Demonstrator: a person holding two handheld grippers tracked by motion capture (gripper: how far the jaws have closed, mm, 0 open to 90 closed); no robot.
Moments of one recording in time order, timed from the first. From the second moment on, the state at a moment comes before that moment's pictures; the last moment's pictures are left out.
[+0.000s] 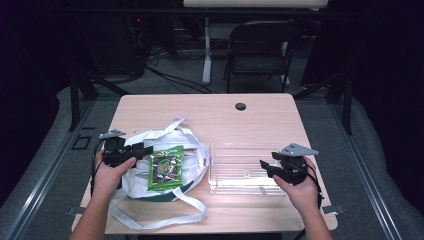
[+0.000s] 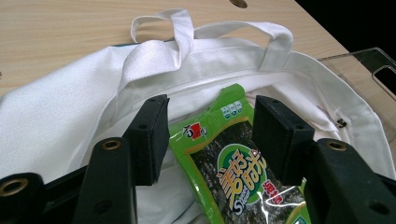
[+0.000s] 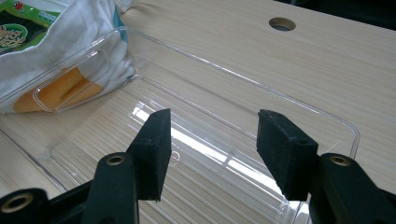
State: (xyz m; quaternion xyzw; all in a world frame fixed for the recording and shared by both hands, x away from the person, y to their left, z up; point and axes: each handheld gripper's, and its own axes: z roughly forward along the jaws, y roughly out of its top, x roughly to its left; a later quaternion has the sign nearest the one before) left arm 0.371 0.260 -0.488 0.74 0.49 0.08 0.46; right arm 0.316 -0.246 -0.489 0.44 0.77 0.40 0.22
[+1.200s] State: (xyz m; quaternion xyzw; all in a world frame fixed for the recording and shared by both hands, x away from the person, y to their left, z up) left arm 0.370 0.273 -0.490 0.73 0.53 0.01 0.42; right arm 0.314 -0.236 -0.484 0.43 0.77 0.41 0.21
